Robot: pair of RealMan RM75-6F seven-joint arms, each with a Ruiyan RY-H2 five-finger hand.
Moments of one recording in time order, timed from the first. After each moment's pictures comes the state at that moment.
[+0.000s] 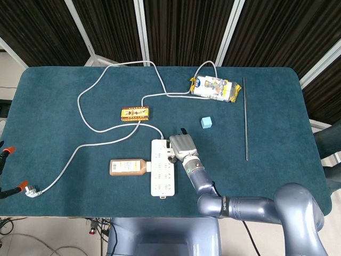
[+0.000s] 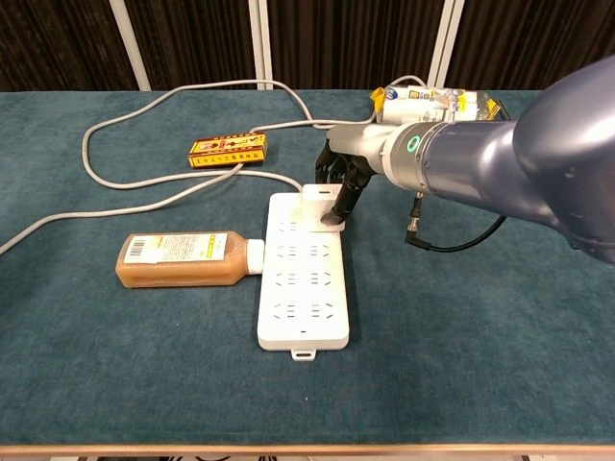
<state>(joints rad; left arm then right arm) -0.05 -1.10 -0.09 -1.70 1.41 1.53 0.10 1.15 -1.71 0.27 -1.48 -0.33 0.94 -0.63</state>
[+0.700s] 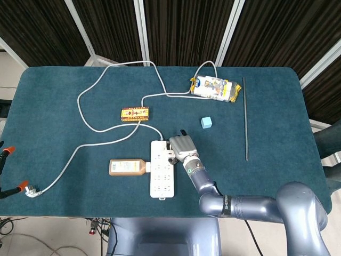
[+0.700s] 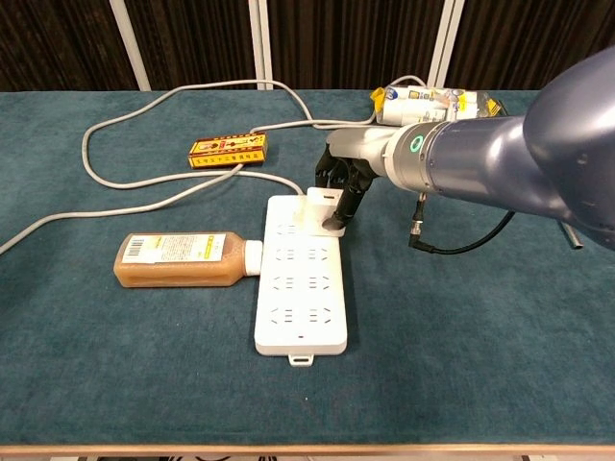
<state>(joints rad) -0.05 -1.10 -0.09 -1.70 1.40 1.53 0.10 1.16 -1.68 0.26 -1.49 -0.30 0.90 -0.64</state>
